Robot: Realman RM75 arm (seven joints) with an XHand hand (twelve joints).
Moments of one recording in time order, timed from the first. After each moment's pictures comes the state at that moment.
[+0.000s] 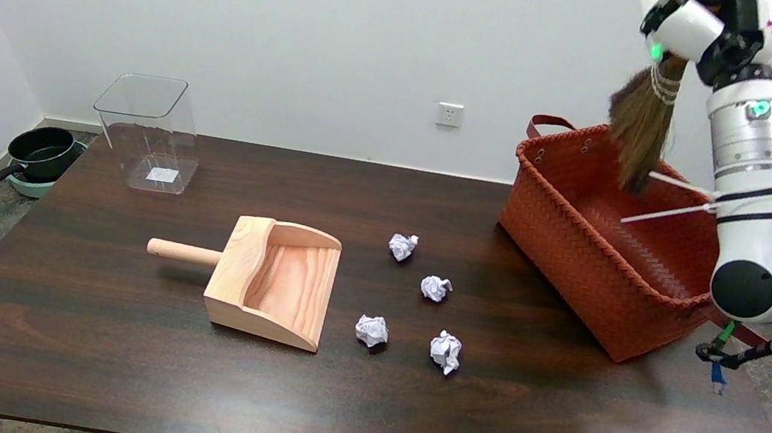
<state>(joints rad) 0.15 -0.79 1.54 -1.49 1.14 -0.56 -2.27</state>
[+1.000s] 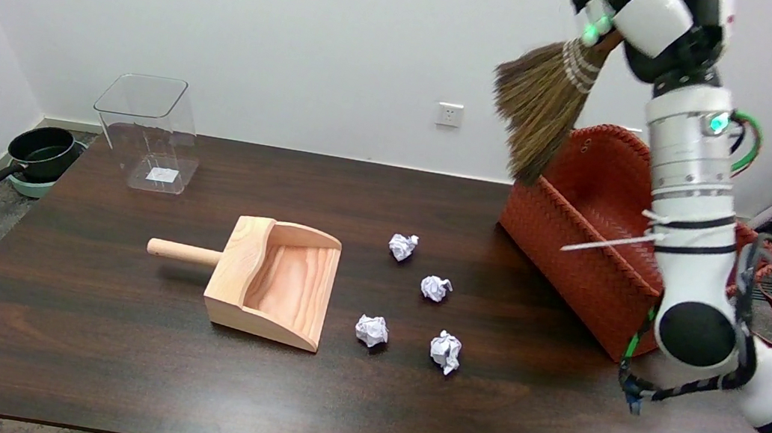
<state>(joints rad) 0.13 -0.81 1.26 -1.81 1.35 -0.79 -2.33</state>
